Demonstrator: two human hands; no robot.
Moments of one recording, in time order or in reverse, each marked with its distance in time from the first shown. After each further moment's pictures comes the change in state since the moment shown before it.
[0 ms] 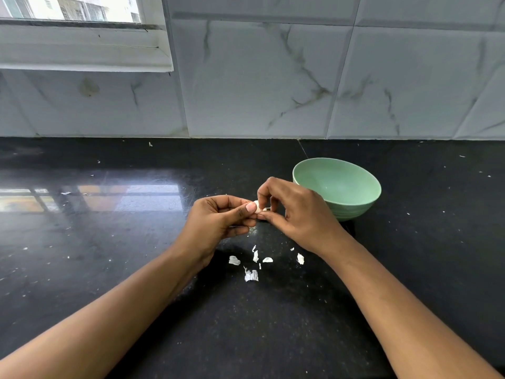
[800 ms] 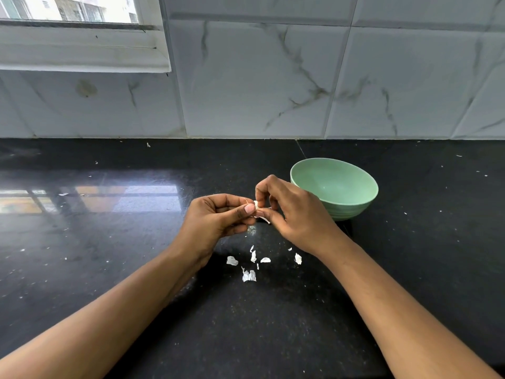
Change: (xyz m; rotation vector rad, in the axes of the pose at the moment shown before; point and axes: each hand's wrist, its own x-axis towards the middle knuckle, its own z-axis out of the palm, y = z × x) left_hand -0.001 0.000 0.000 -0.008 -0.012 0.040; right_hand -0.001 0.000 0.001 -0.049 0.000 -0.004
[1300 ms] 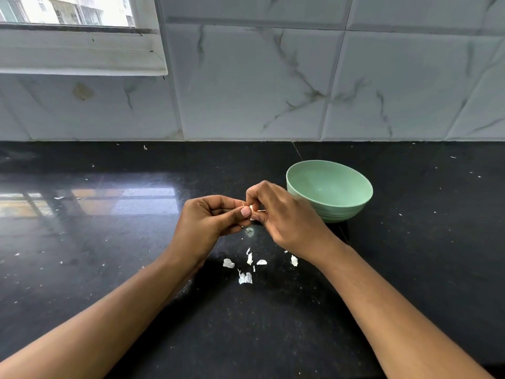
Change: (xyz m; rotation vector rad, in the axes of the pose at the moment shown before) left_hand -0.001 0.000 0.001 0.073 0.031 0.103; right_hand 0.000 0.001 0.009 -0.026 0.011 -0.090
